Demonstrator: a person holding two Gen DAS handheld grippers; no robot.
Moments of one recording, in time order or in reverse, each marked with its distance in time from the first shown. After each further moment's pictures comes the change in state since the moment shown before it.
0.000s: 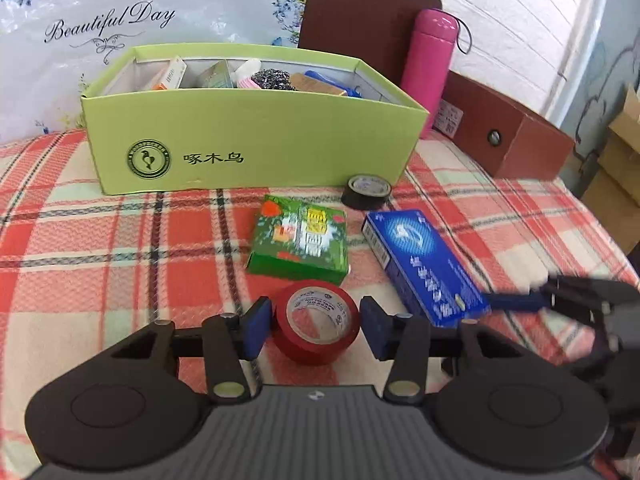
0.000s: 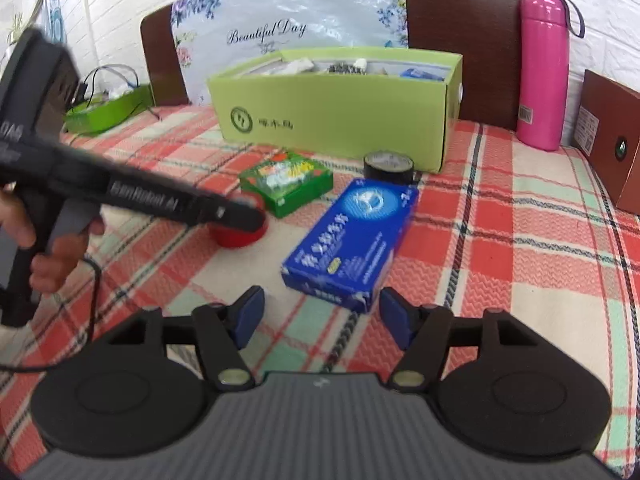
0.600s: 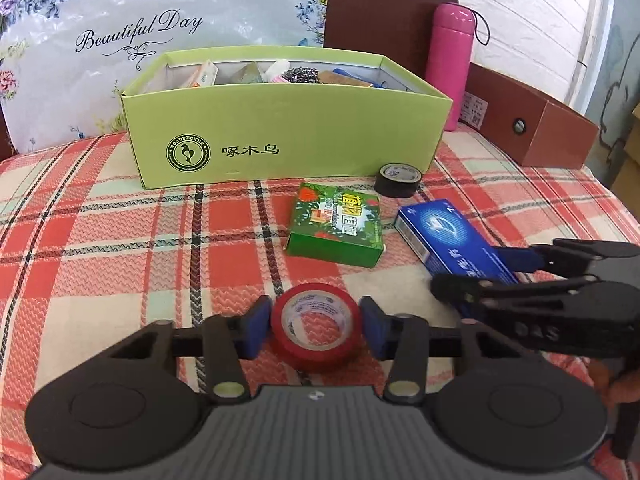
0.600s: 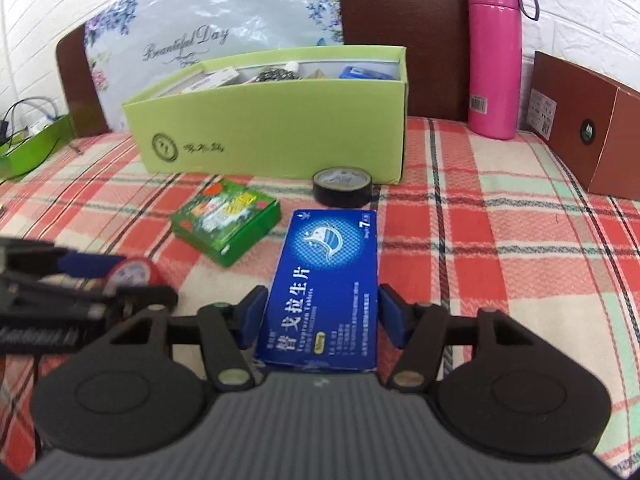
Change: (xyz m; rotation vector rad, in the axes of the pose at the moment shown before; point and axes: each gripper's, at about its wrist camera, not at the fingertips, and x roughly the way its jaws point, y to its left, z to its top) left arm -0.006 0.001 -0.013 0.010 -0.017 0.105; right arm 0.033 0.009 0.015 0.097 0.020 -0.188
